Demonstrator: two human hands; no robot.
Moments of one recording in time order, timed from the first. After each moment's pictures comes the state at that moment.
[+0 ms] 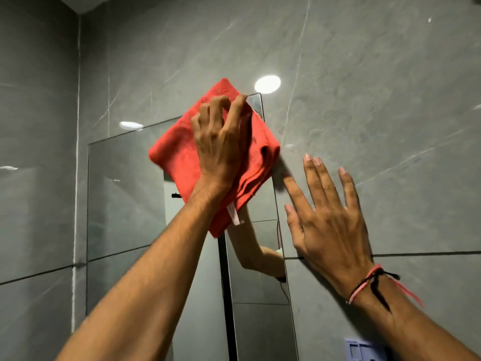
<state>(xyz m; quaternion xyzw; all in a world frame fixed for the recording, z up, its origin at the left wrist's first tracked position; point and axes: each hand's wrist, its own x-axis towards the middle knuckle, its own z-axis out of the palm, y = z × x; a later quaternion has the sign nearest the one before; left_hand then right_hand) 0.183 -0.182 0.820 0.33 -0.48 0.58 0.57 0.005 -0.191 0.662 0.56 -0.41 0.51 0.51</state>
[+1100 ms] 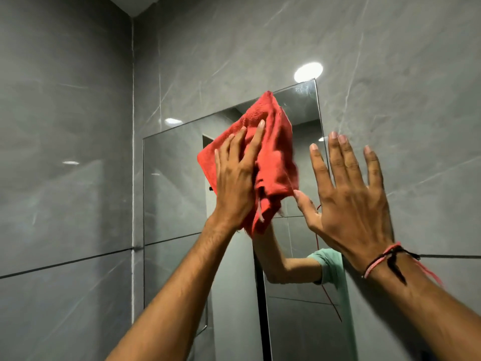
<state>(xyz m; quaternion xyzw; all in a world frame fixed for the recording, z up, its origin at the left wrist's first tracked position) 0.261 -0.175 0.751 0.39 -0.63 0.44 0.51 0.058 -0.196 0.689 0.57 -0.42 0.50 0.49</state>
